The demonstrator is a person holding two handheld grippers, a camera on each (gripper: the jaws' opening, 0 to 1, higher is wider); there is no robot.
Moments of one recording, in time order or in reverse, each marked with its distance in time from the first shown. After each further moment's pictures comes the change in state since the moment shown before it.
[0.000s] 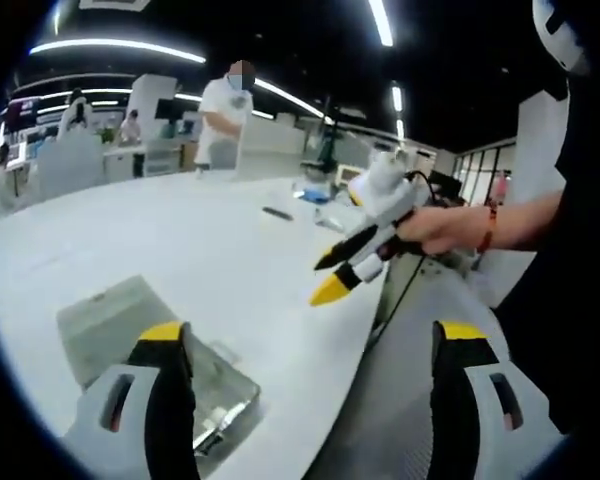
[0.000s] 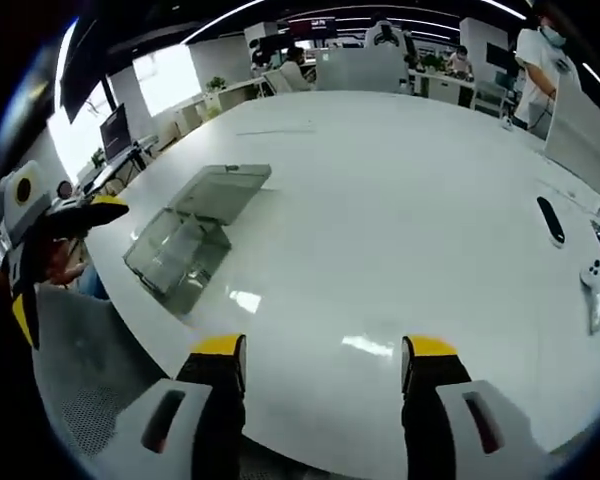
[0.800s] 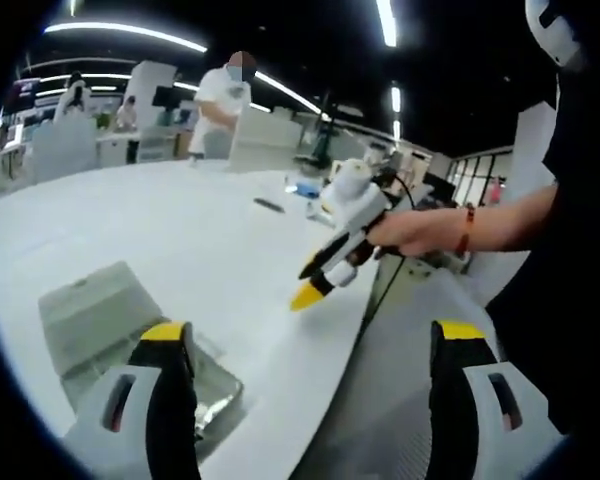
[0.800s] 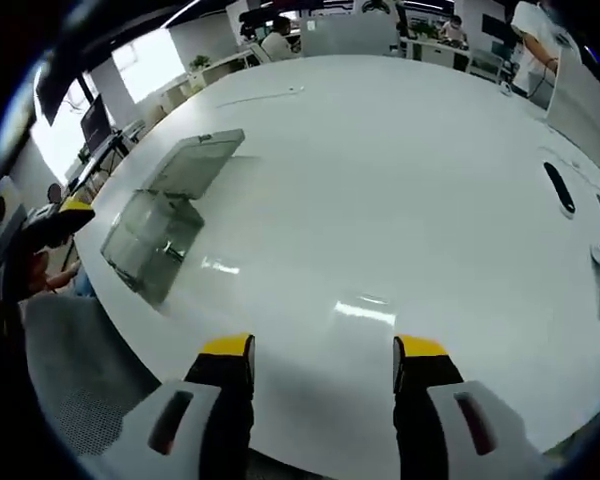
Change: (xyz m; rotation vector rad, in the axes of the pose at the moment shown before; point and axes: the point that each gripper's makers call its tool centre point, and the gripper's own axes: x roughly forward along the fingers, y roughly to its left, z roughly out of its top) left arm 0.009 -0.007 -0.010 -0.048 0.023 -0.045; right arm 0.025 -0.013 -0.013 0.043 0.107 -0.014
